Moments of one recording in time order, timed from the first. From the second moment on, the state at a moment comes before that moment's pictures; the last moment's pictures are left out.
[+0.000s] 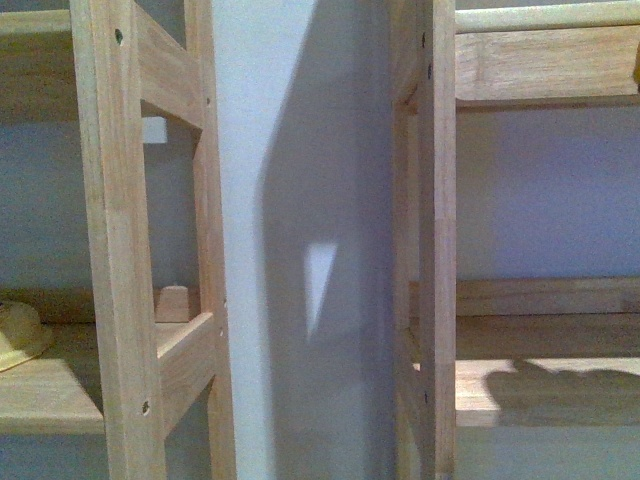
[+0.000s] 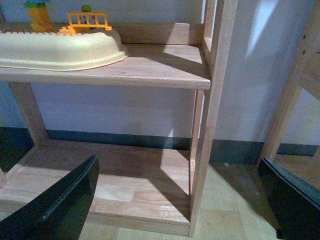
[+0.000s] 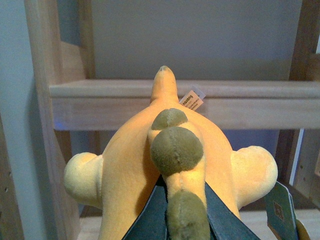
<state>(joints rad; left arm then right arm) 0.00 0.00 0.01 0.00 0.00 0.00 0.20 0.55 0.84 0.06 0.36 -0.15</state>
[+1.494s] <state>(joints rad) 0.00 0.00 0.01 0.00 0.00 0.00 -0.24 1.46 1.82 0.08 -0.30 0.24</state>
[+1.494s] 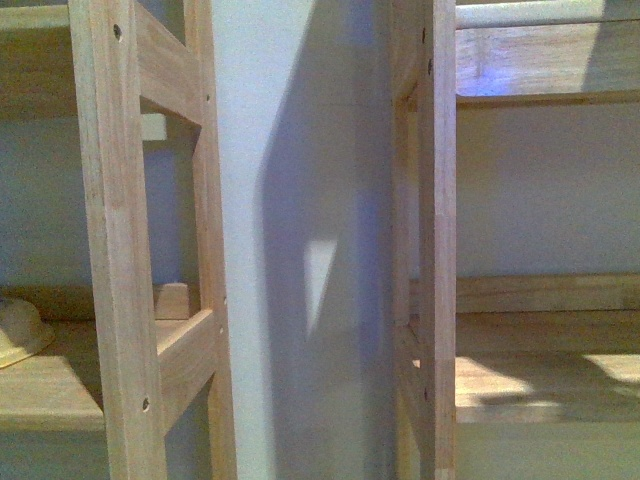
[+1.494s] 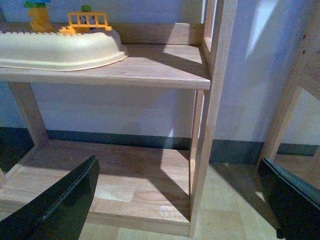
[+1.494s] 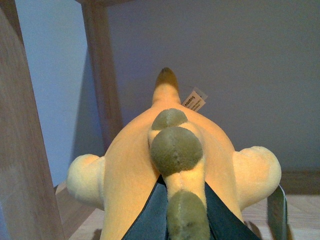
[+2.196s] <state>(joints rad) 0.00 0.00 0.01 0.00 0.00 0.00 -0.11 1.68 1.94 0.14 -0.23 0.29</state>
